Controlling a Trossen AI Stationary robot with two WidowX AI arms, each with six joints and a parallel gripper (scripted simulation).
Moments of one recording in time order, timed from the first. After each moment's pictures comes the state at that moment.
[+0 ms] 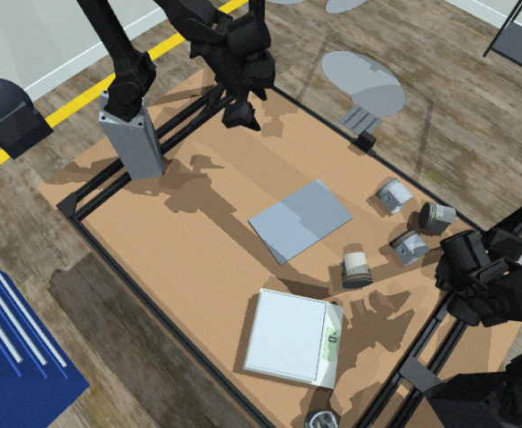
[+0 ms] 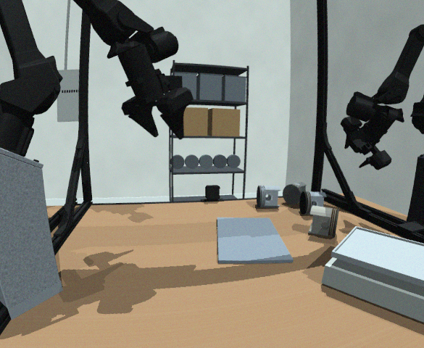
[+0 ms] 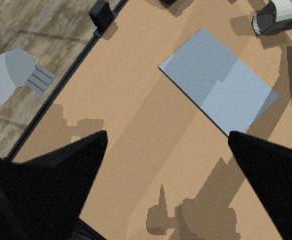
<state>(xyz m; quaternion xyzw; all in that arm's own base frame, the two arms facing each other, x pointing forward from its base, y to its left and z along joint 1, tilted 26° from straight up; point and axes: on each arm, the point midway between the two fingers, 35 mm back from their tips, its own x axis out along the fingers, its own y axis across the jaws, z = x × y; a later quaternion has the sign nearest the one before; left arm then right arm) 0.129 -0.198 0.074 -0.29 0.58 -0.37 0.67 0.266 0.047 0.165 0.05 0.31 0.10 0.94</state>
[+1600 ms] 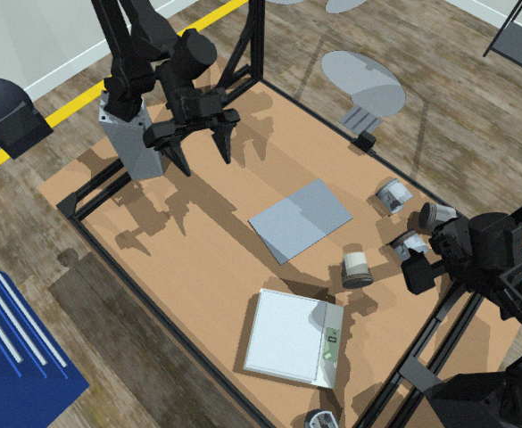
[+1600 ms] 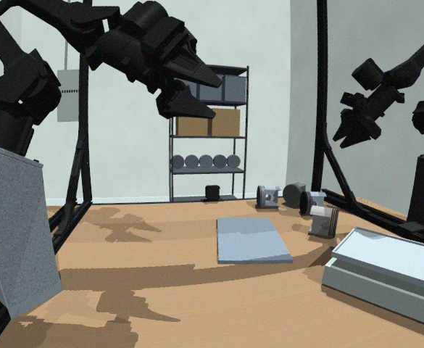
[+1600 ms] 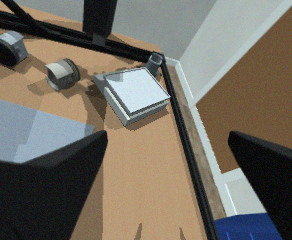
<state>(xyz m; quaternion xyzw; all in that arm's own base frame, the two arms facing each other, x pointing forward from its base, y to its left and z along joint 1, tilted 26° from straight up) 0.216 -0.142 0.154 0.01 0.21 -0.31 0.93 0.214 -0.143 0.153 0.06 0.16 -0.32 0.93</state>
